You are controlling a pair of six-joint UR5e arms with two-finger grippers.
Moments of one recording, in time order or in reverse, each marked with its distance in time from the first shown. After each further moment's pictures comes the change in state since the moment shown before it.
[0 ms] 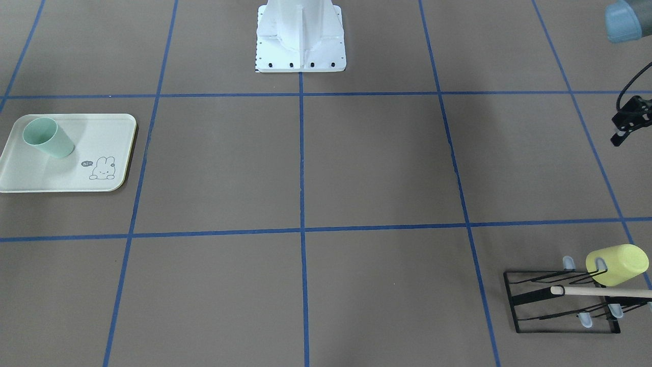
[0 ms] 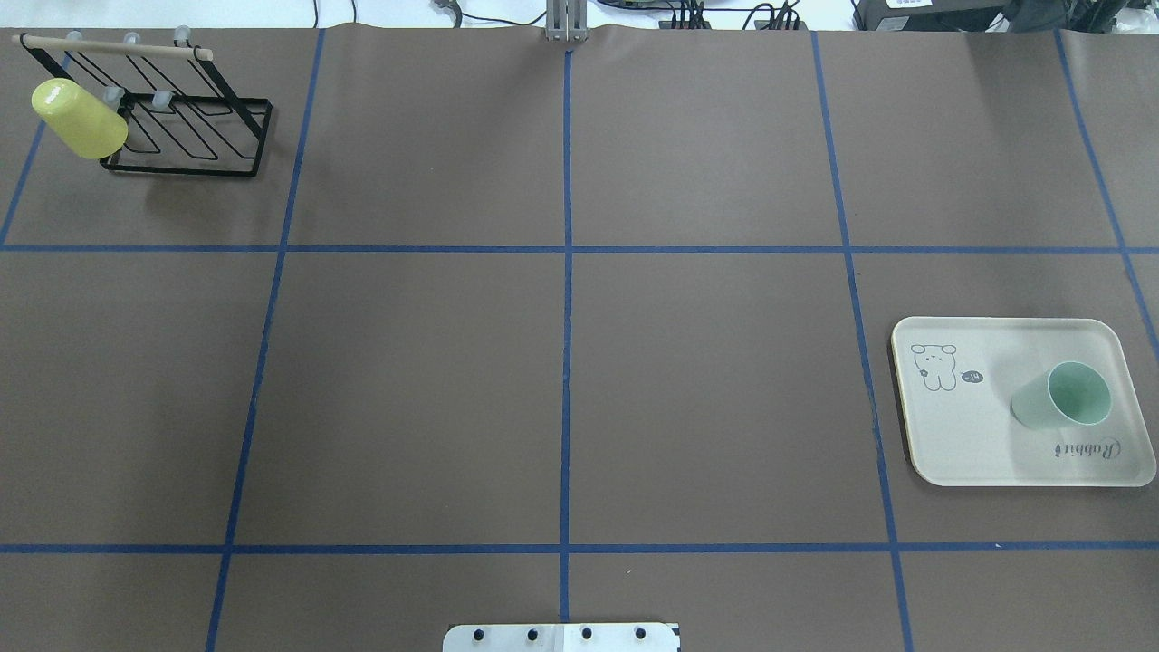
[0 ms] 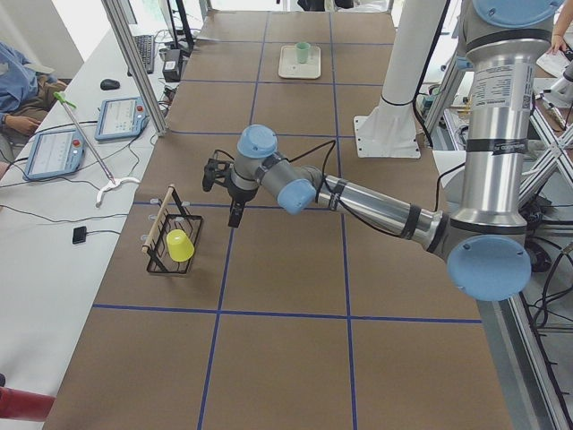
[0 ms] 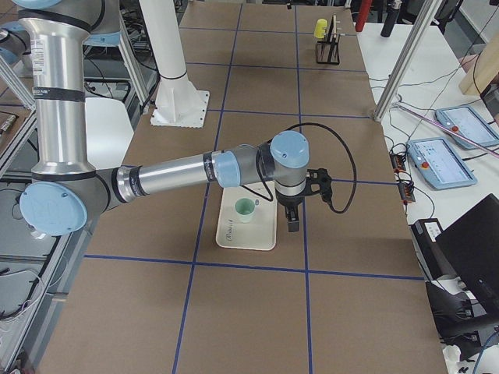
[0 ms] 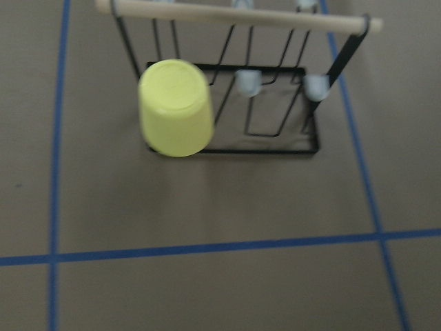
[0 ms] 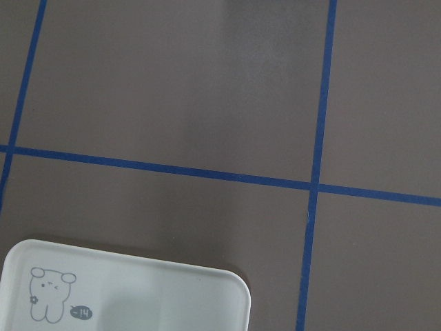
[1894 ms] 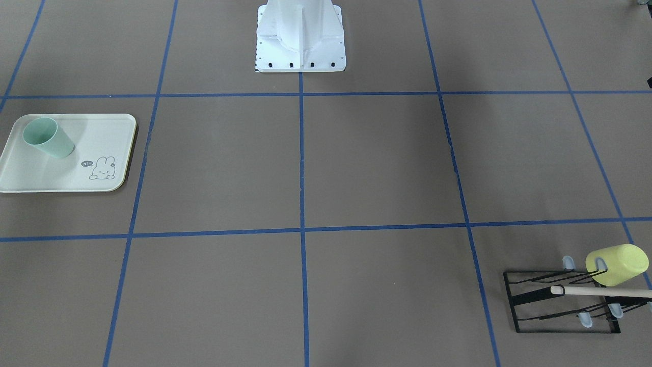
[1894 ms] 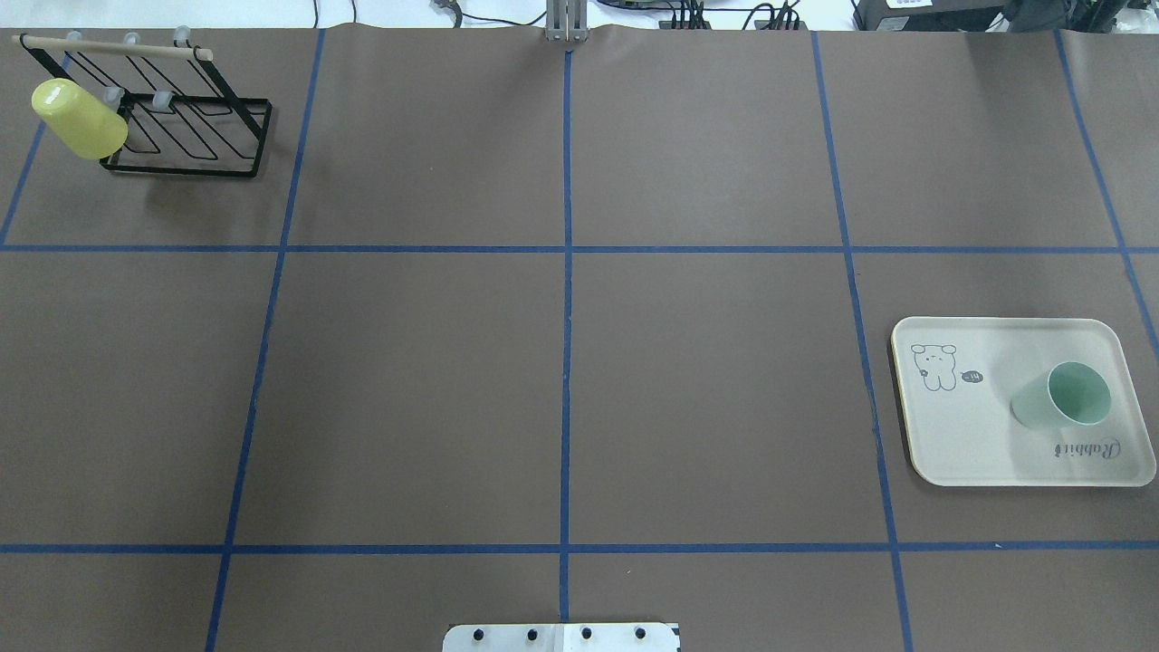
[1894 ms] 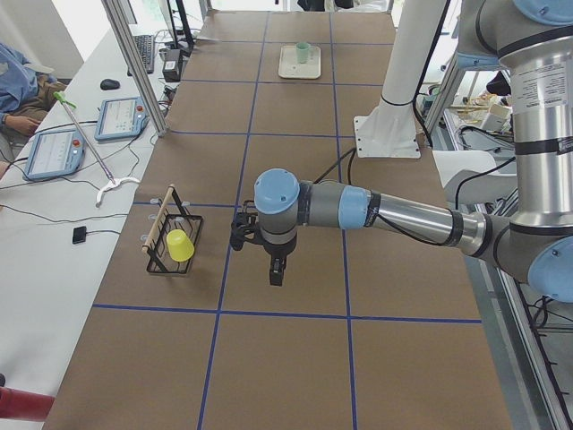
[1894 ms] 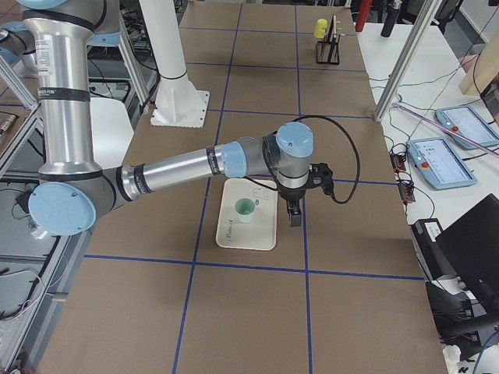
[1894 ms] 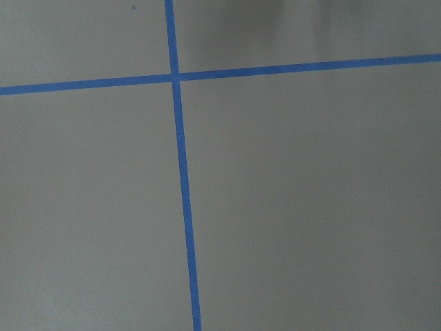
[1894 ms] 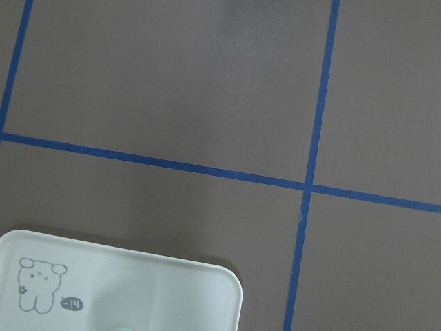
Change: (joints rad) left arm -0.203 0.092 -0.094 0.441 -0.213 0.363; right arm -0.048 -0.004 0.024 -0.019 -0.037 -0.002
